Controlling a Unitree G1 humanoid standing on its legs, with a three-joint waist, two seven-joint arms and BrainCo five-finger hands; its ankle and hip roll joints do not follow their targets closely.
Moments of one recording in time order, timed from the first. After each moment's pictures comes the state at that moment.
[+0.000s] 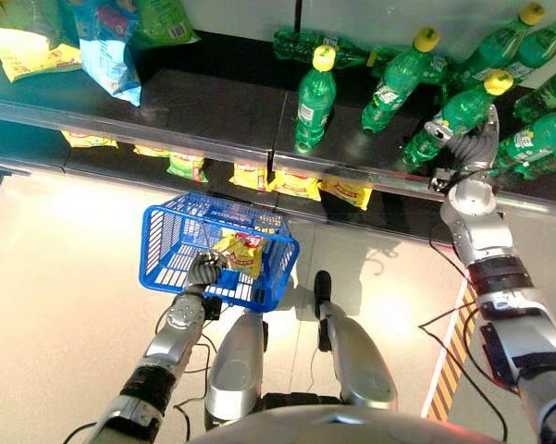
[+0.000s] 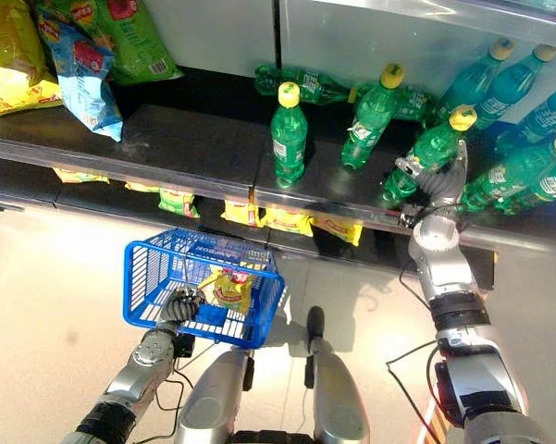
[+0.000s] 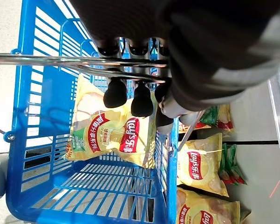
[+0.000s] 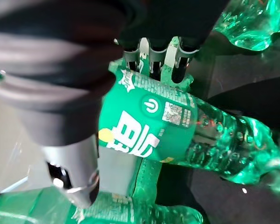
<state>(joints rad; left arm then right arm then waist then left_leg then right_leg) -0.08 0.35 -0.26 0.41 -0.19 0.03 0.23 -0.66 -0.53 0.04 0.50 0.33 -0.02 -0.49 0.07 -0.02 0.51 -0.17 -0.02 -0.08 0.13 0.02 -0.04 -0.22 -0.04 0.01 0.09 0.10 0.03</state>
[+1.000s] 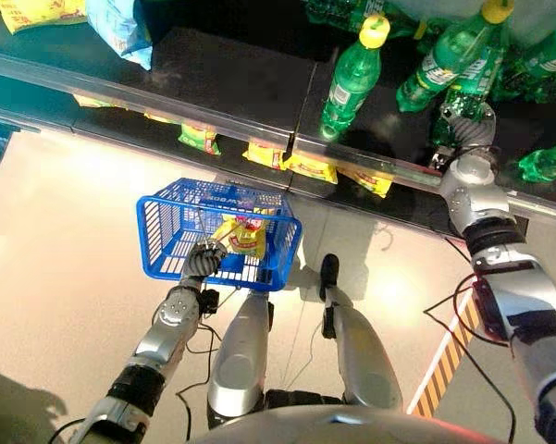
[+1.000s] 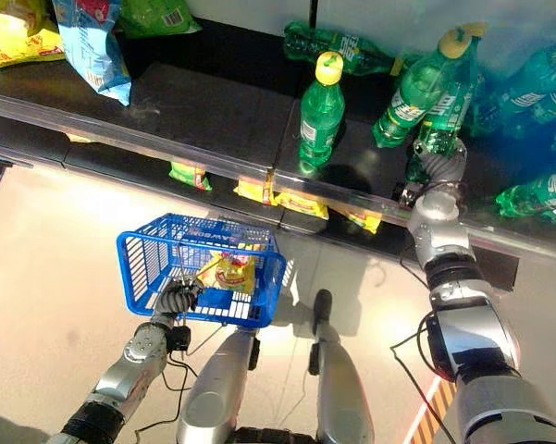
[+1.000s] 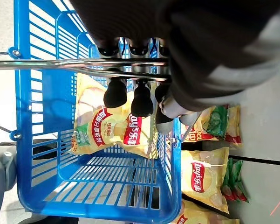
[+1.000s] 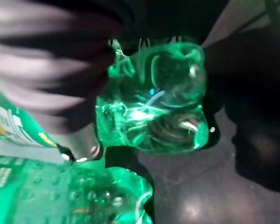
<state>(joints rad) -0.06 0.41 -0.29 0.30 -0.31 0.01 0.23 -0.89 -0.53 0.09 0.85 0.48 -0.02 -0.47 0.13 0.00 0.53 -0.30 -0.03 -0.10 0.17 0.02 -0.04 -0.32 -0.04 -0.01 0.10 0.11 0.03</state>
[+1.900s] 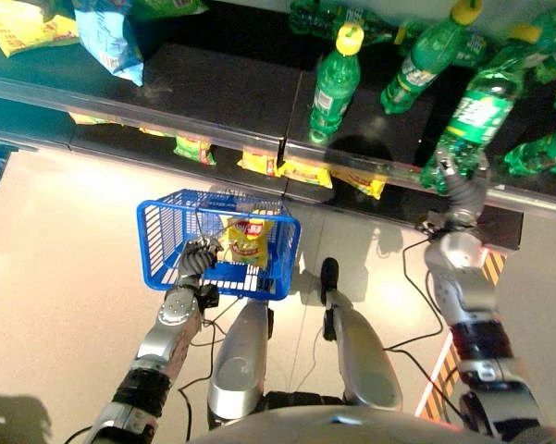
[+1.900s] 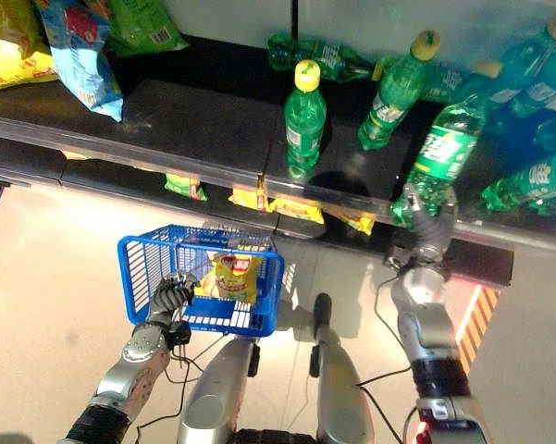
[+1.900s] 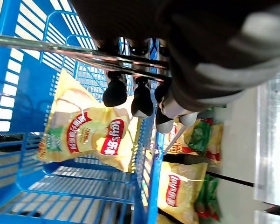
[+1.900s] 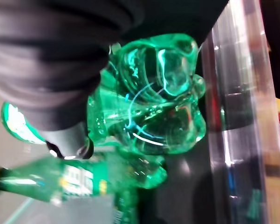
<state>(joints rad) -0.04 0.33 -0.18 0.21 -0.39 0.01 0.28 -0.19 -0.33 -0.10 -0.01 0.37 -0.16 -0.42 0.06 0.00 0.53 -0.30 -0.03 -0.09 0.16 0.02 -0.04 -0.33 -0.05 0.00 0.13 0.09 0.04</state>
